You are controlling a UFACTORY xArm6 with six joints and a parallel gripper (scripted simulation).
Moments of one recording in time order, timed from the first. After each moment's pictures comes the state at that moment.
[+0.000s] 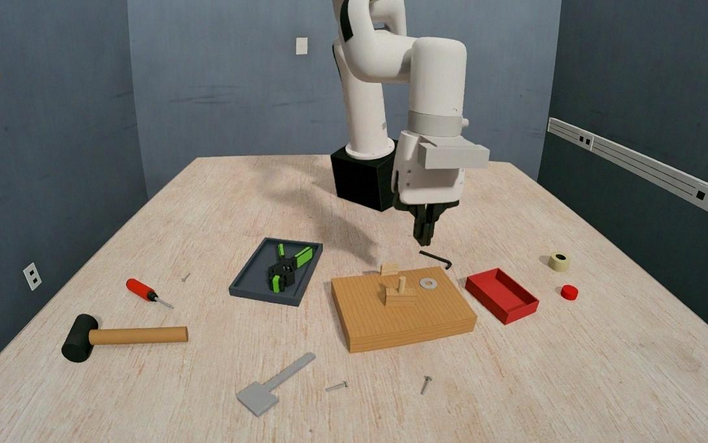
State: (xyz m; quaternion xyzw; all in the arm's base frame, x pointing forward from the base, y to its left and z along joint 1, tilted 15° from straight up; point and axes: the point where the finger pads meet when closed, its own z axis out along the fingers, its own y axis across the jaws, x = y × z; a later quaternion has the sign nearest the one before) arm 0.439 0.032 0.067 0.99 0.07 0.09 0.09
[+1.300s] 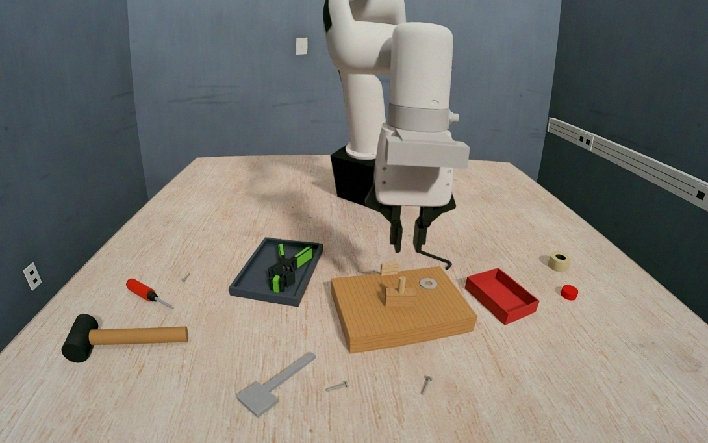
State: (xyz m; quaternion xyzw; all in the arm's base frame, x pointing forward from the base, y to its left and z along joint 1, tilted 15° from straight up) arm 0.476 0.001 0.093 0.99 -0.03 0.10 0.08
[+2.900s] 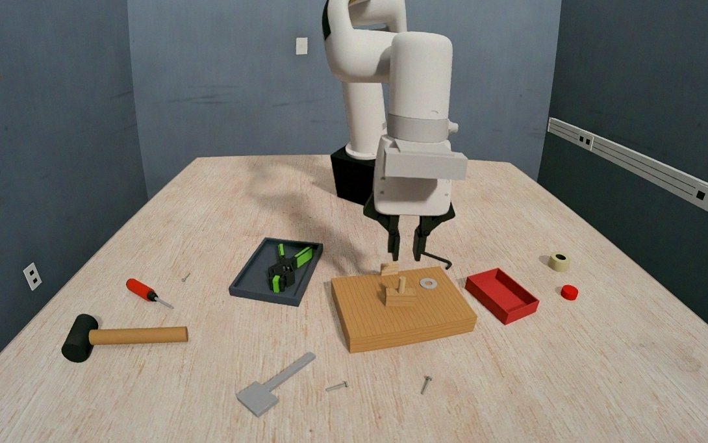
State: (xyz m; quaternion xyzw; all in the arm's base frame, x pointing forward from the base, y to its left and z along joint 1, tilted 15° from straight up) arm 0.481 -0.003 0.082 0.99 -0.04 0.09 0.08
